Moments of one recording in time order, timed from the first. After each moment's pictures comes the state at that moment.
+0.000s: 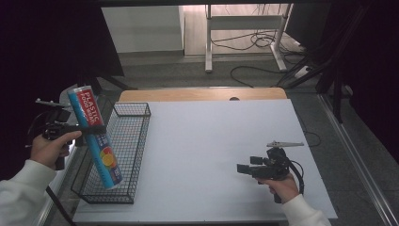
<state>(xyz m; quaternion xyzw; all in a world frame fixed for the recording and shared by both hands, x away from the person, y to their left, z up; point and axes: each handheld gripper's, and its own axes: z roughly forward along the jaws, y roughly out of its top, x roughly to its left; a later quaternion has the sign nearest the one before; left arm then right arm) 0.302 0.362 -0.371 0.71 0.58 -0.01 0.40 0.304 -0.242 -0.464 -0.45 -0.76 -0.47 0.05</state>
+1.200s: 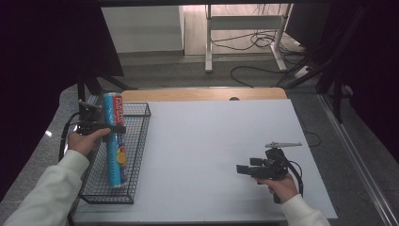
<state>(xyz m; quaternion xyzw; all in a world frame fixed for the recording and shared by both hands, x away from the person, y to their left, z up) 0.367 0.332 -0.437 0.70 0.63 -0.01 0.33 0.307 -0.242 -0.472 -0.46 -0.76 -0.46 0.05</state>
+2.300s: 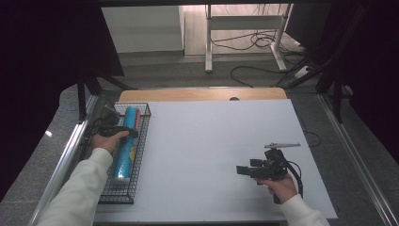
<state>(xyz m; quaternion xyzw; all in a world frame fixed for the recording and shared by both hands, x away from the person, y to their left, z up) 0.413 0.309 -0.510 0.66 0.70 -0.03 0.25 0.309 -0.242 -0.478 -0.47 -0.76 -0.45 0.06</state>
